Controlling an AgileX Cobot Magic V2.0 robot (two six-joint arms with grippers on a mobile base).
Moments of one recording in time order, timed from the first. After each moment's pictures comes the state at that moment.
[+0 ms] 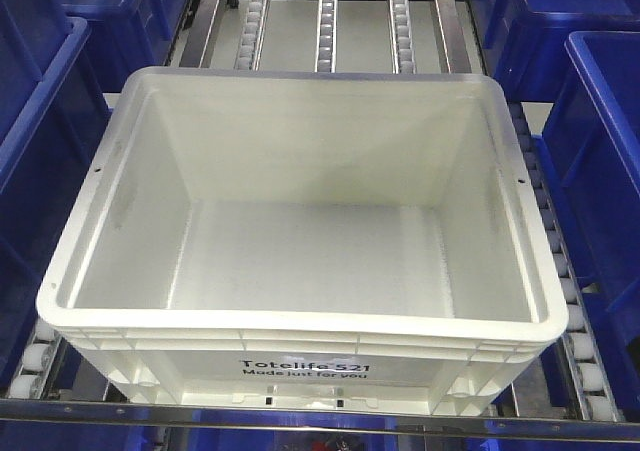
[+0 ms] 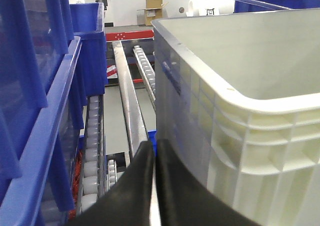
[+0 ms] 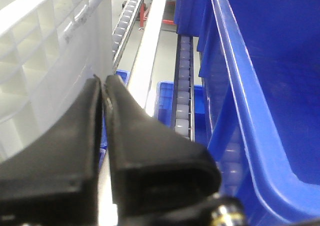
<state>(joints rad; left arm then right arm) -0.18 -0.01 0.03 -0.11 0.08 0.11 0.22 -0.01 0.03 0.05 0.07 -0.13</state>
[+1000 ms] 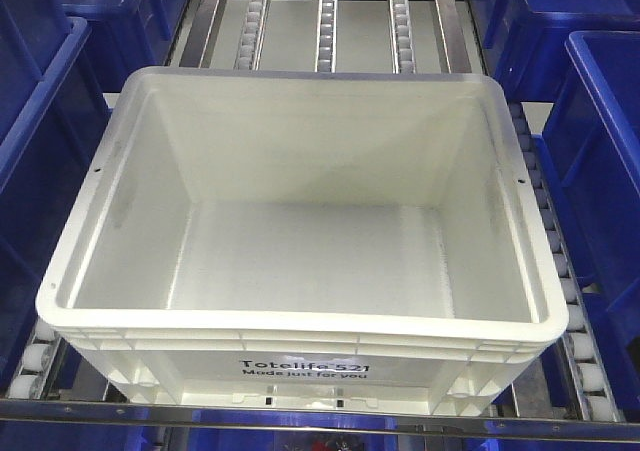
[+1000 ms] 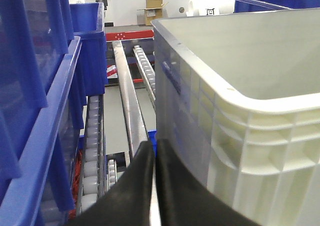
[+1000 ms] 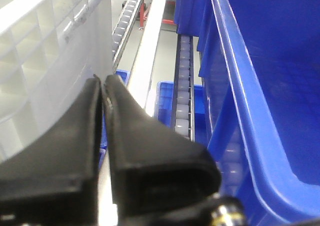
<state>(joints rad) -0.18 -0.01 0.03 -0.11 0.08 0.11 0.22 -0.01 0.03 0.05 0.07 -0.13</state>
